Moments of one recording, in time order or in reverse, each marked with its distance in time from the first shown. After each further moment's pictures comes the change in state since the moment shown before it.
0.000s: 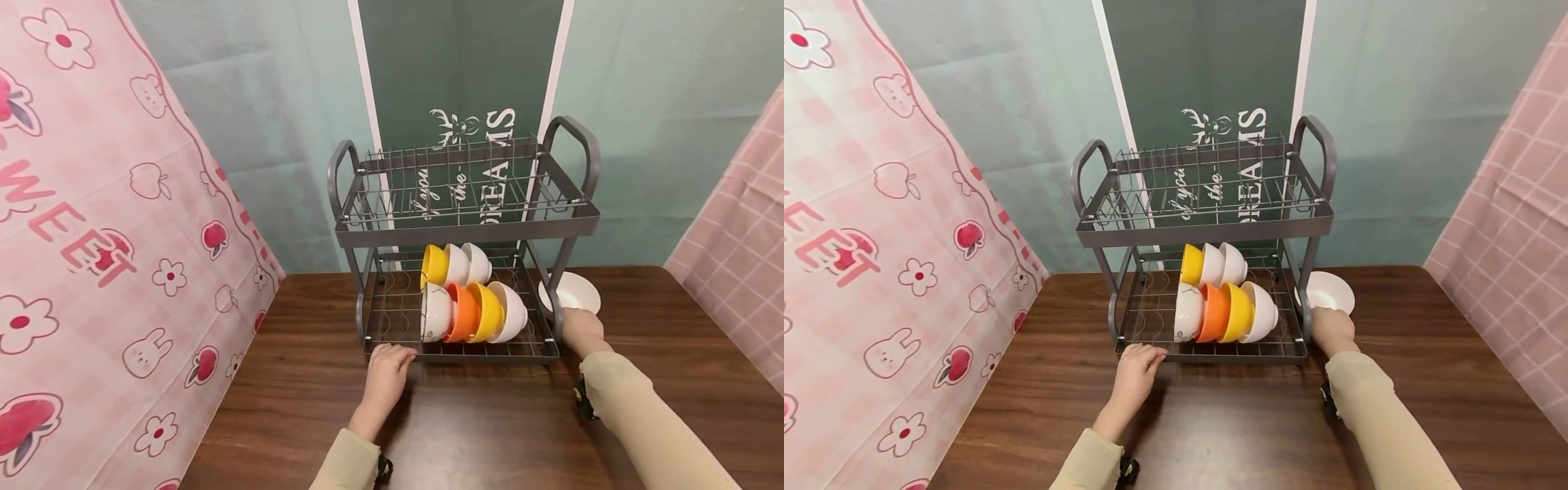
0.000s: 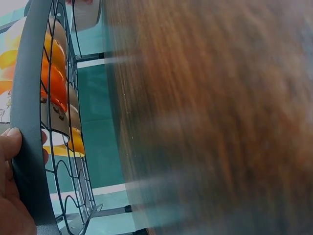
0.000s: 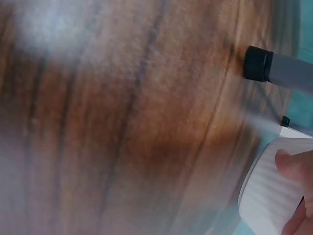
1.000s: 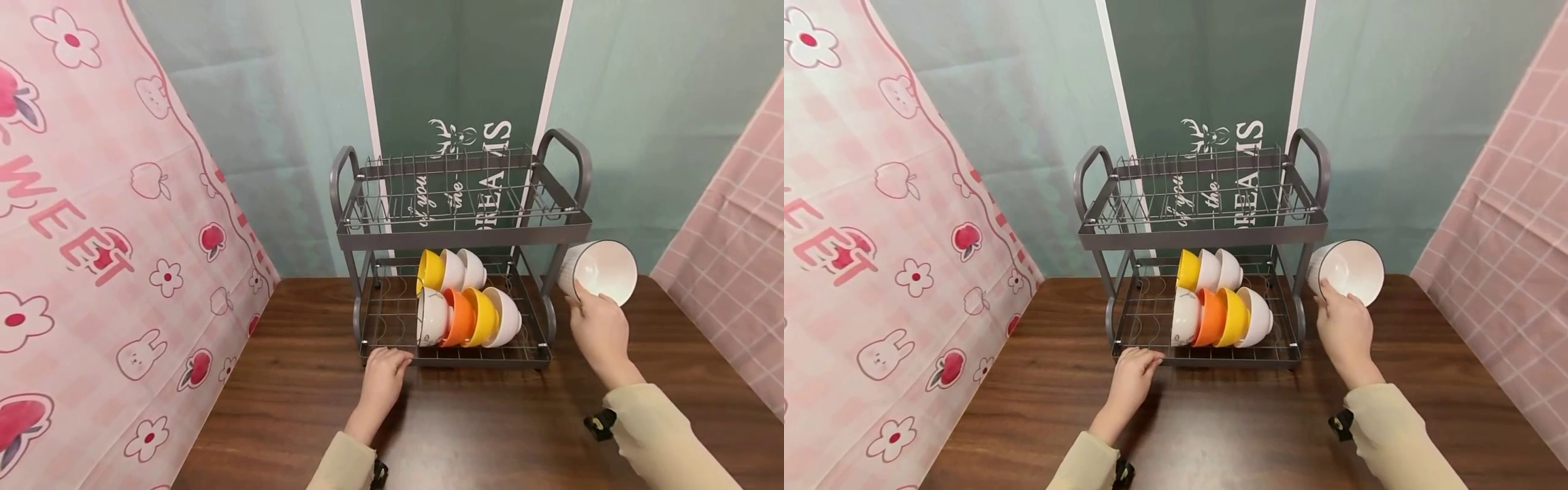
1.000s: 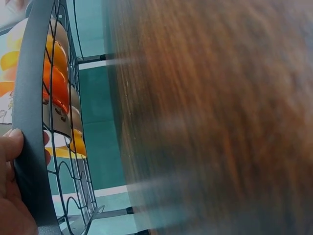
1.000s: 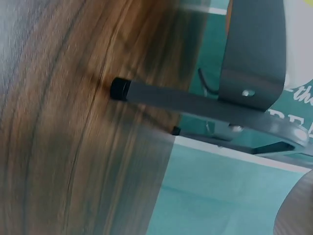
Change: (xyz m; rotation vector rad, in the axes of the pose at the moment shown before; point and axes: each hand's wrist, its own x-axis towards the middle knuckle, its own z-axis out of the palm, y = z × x) left_hand 0.001 0.002 -0.005 -0.001 -0.014 0.001; right_hand -0.057 -0.047 -0.055 0.054 0.846 -0.256
